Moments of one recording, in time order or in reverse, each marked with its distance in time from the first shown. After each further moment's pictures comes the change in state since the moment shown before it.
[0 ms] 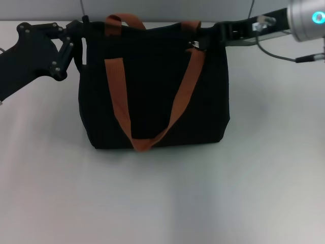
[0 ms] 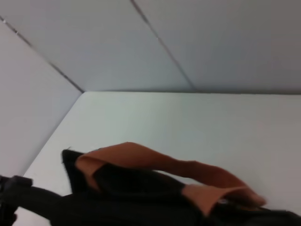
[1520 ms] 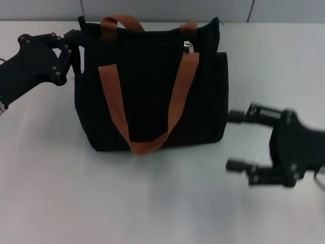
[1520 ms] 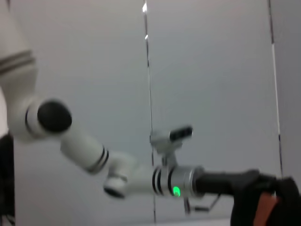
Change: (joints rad) left arm 0.011 -0.004 0.002 -0.047 -0.002 -0.089 -0.043; right arm -0.292 -0.002 0.326 0.640 0.408 -0.568 -1.833
